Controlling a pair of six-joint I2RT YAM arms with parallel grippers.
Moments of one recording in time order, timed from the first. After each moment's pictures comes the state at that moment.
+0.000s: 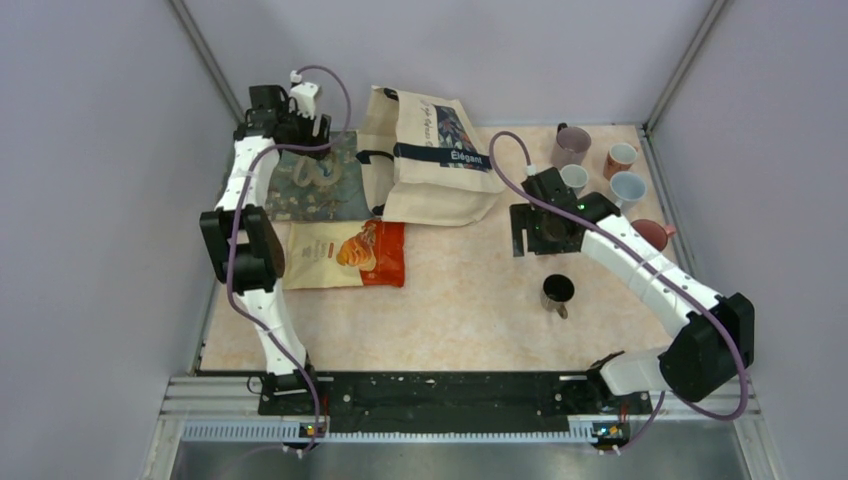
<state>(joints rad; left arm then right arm) 0.10 2.07 1.92 -0.54 0.34 0.36 0.51 1.36 1.19 -0.92 0.22 0.39</state>
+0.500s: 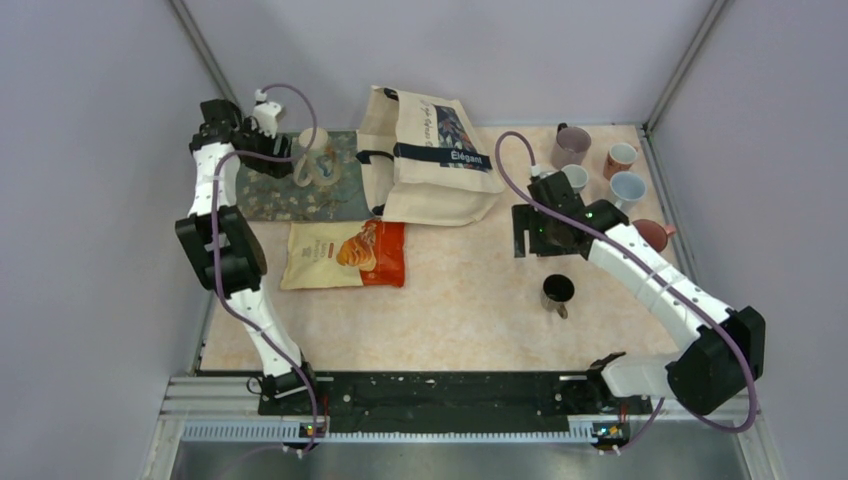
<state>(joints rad) 0.31 2.05 1.94 -0.72 0.47 0.57 0.51 1.29 1.15 -0.87 0.21 0.38</state>
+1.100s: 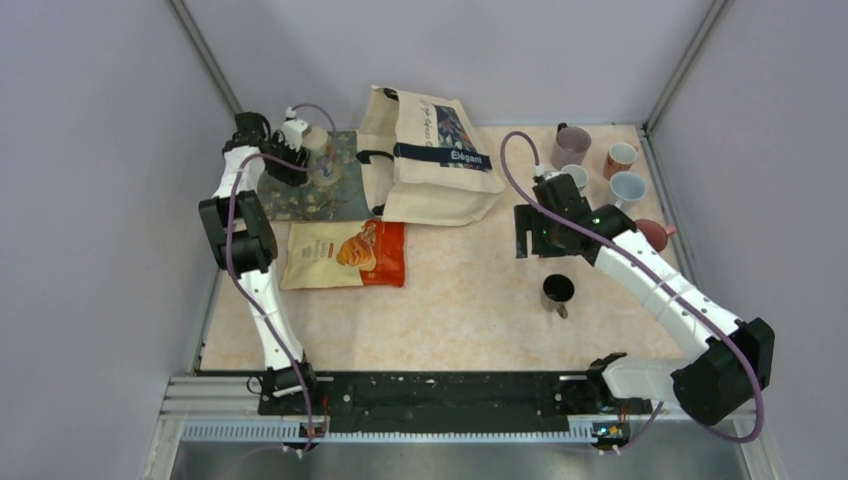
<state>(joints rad) 0.25 2.30 2.01 -0.65 0.45 0.70 0.51 1.24 1.13 -0.86 0.20 0.38</state>
